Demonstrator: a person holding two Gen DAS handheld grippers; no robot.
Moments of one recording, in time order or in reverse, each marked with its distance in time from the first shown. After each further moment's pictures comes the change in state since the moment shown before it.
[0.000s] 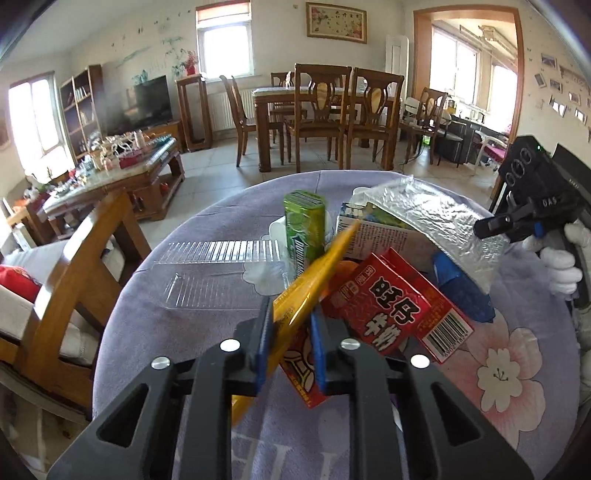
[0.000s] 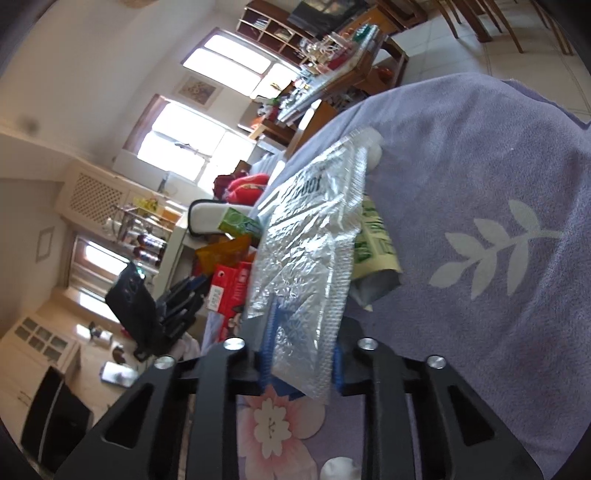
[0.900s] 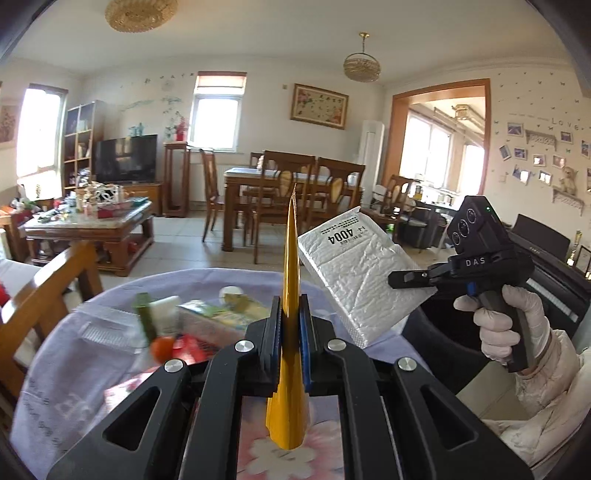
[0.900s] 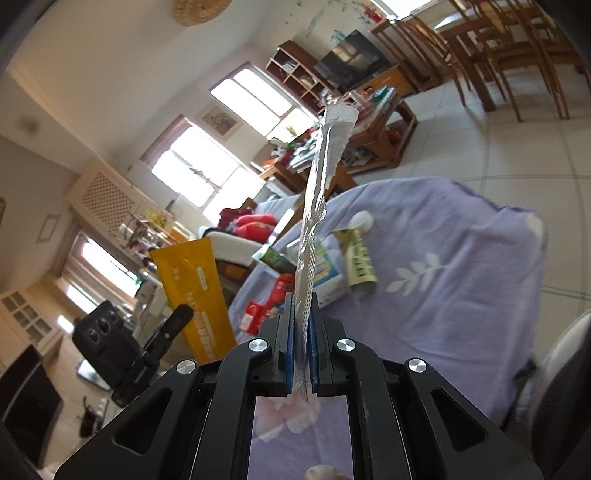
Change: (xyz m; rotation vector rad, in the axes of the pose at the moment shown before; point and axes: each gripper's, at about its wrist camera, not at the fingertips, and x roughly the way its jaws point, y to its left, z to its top) left arm -0.071 -0.132 0.036 -0.115 -0.343 -0.160; right arm -0.154 0.039 -0.033 -0.153 -0.194 -0.070
